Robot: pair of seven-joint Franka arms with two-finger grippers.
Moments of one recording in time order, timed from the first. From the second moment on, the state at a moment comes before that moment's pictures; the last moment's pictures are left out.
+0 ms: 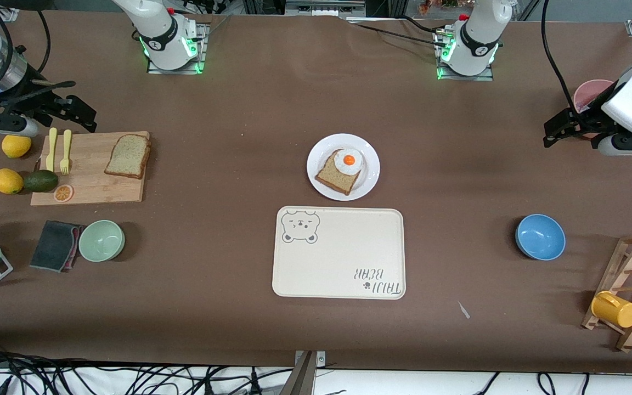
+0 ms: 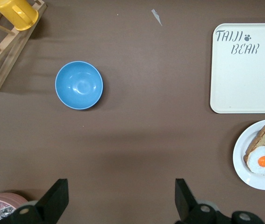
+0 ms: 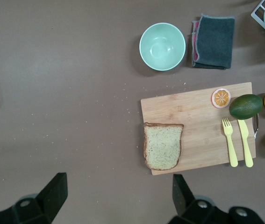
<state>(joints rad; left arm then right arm) 0.00 -0.02 -0.04 -1.69 0.00 1.65 -0.03 -0.04 -0.14 0.10 -1.87 -0.02 1.73 0.18</state>
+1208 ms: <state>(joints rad) 0.00 -0.02 -0.04 -1.69 0.00 1.65 -0.03 -0.04 -0.11 0.10 -1.87 0.00 1.70 0.18</state>
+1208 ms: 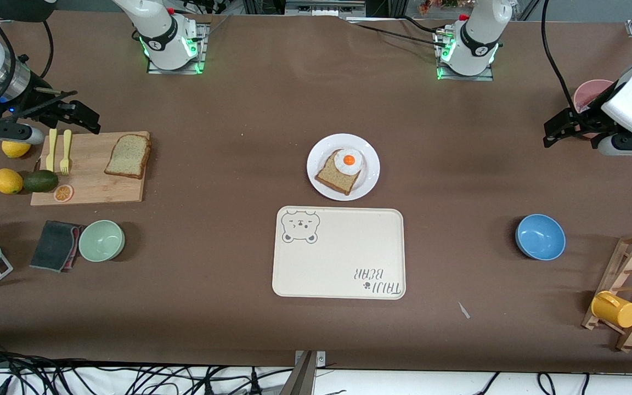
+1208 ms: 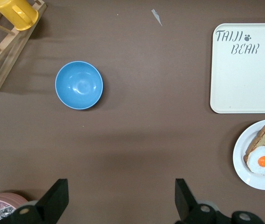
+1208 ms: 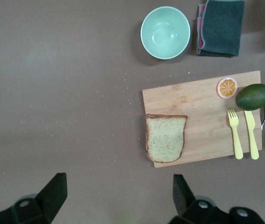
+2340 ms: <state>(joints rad) 0.00 -0.02 -0.04 -1.69 0.00 1.65 -0.03 -0.07 -0.03 0.17 -2.28 -0.12 2.11 0.24</state>
